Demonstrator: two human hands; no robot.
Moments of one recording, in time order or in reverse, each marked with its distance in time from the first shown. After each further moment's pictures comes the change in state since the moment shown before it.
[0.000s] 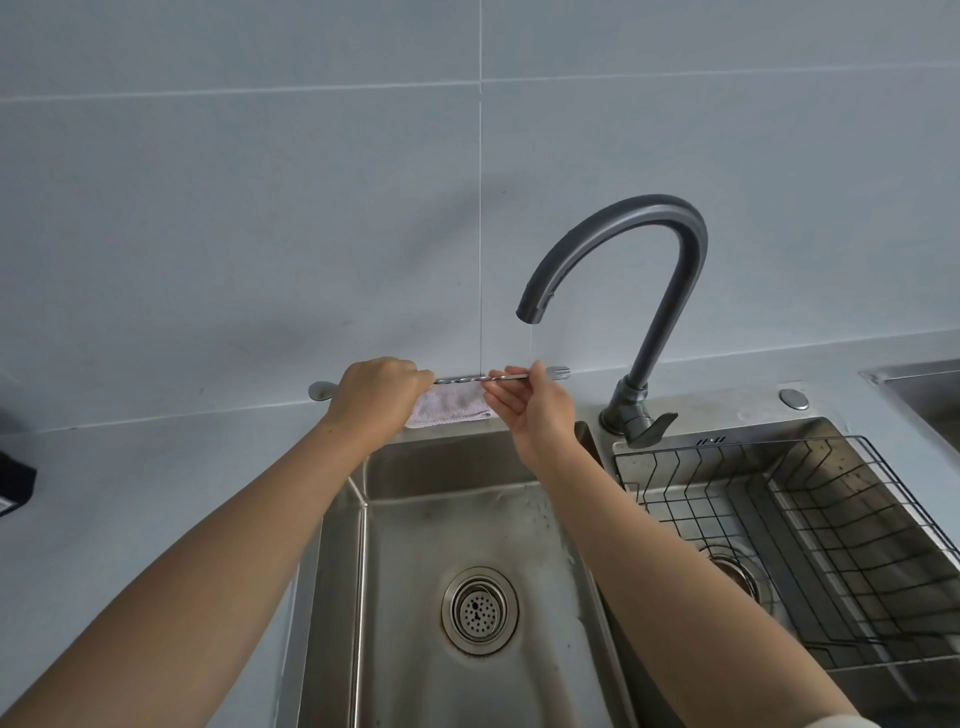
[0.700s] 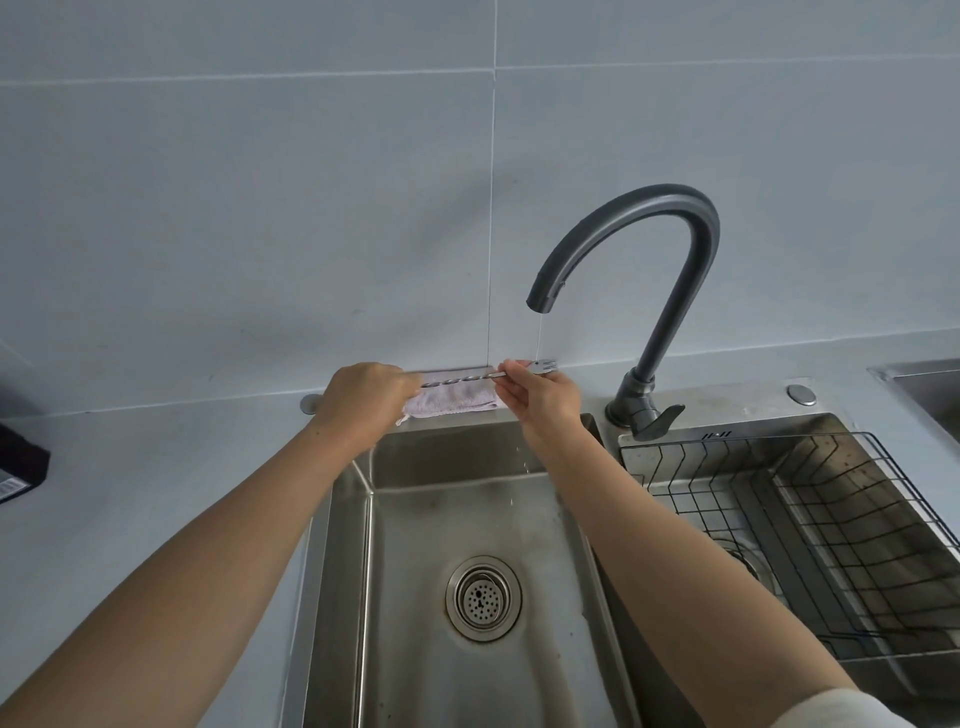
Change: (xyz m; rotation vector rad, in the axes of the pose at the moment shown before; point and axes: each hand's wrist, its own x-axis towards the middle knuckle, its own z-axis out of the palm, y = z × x) left_hand -0.019 -0.005 0.002 -0.050 -0.049 -0.049; right_hand -0.001 0.001 0.000 -0.141 0.006 -0.025
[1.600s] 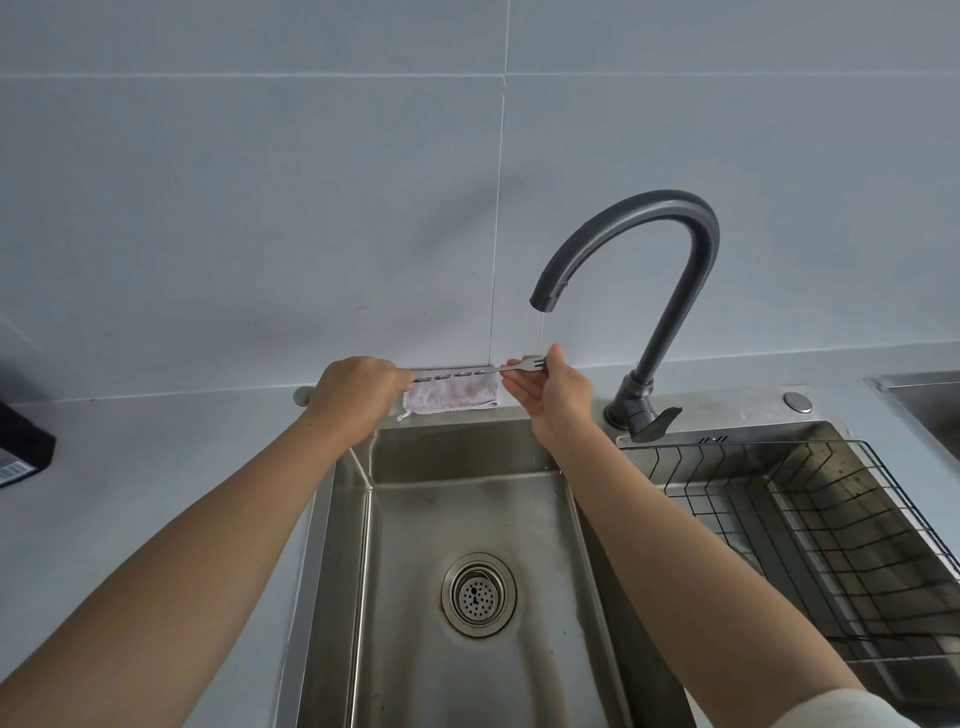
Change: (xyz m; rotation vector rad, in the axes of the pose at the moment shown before) left_hand -0.008 -0.003 -0.003 0.076 -0.086 -0.116; right_hand 0.000 -0.008 -0.002 0.048 0.053 -0.006
